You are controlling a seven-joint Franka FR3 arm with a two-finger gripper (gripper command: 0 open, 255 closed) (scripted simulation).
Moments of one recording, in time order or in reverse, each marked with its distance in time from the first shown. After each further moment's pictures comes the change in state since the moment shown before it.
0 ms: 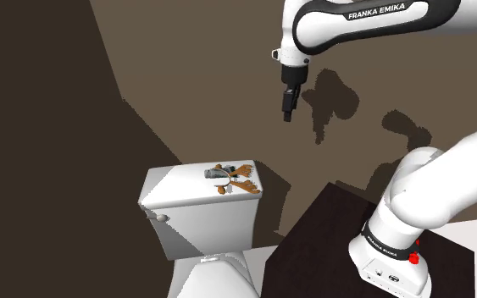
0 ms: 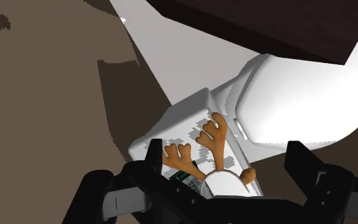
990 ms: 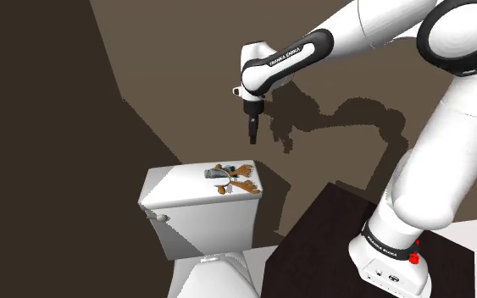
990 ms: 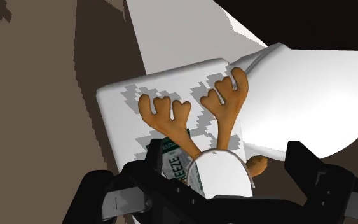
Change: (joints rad) arm 0.059 0.519 -0.058 0.158 0.086 0.324 -0.315
